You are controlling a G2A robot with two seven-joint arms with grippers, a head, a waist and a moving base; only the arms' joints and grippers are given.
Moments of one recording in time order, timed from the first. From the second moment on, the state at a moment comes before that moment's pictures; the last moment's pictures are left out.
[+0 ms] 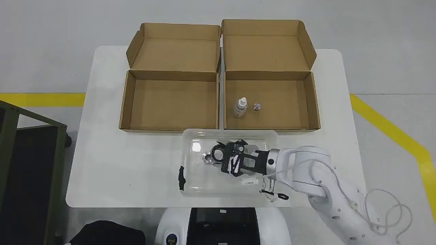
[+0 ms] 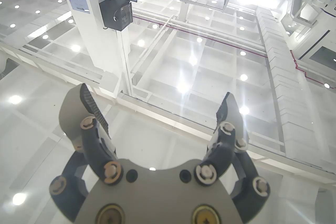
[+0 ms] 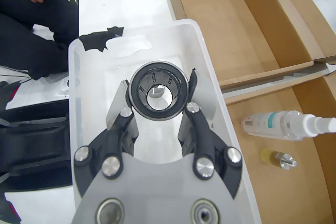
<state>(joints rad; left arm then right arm) -0.23 -0.27 -0.37 -1.29 3.07 0.37 0.06 -1.23 -1.08 1.02 -1.97 -1.15 -0.69 0.55</state>
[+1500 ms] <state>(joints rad) -0.23 -0.27 -0.37 -1.29 3.07 0.37 0.06 -1.16 -1.09 1.20 -2.12 -1.05 -0.63 0.17</state>
